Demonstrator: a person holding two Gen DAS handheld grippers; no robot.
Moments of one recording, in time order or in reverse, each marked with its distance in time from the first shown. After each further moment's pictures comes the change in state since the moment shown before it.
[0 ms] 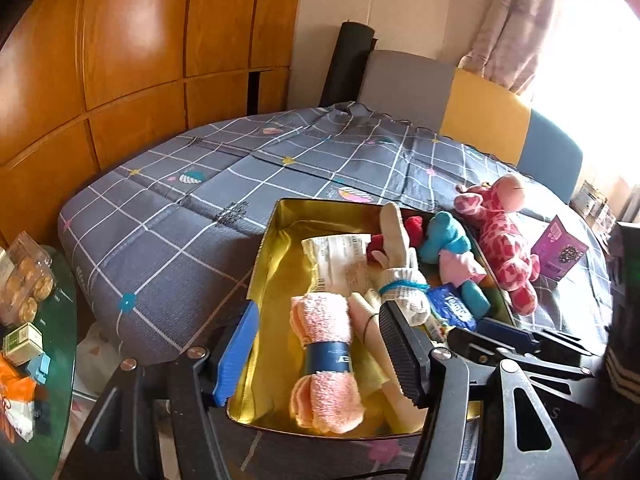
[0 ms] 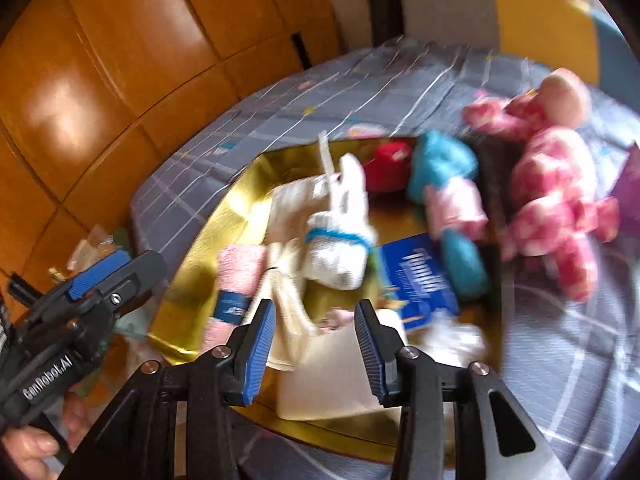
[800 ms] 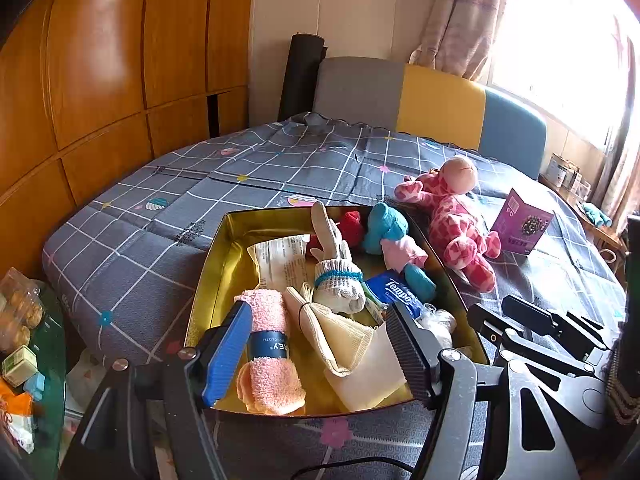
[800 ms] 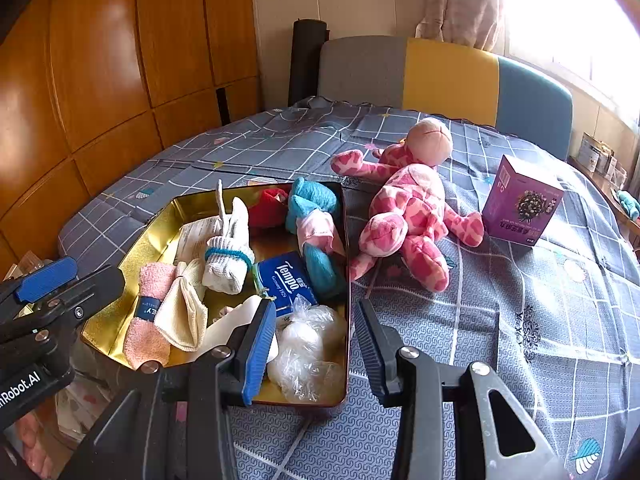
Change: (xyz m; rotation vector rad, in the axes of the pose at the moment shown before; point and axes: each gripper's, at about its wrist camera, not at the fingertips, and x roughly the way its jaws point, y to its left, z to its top) left arm -0.024 -0.051 -0.016 0.124 -0.043 -0.062; right arm -0.065 -0.023 -0.037 0.040 -0.195 -0.317
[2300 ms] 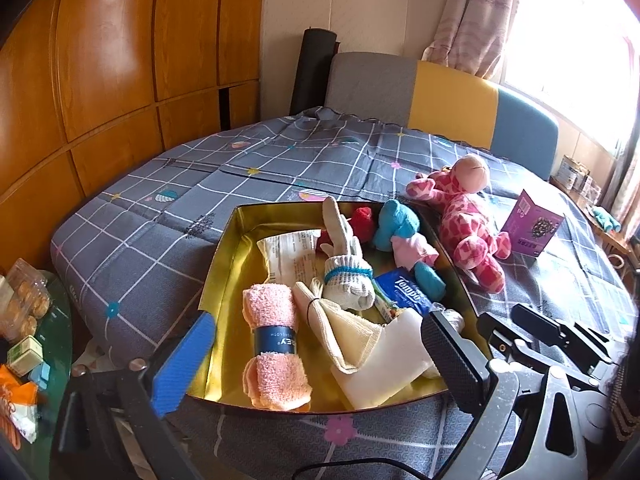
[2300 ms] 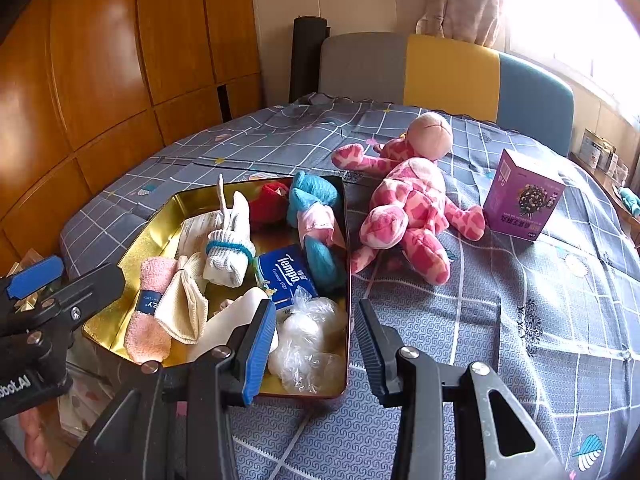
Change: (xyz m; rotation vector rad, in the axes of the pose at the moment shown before) left arm 0.003 0.002 0.001 -0.020 0.023 0.049; right arm -0.002 0.001 -0.004 0.004 0.007 0.001
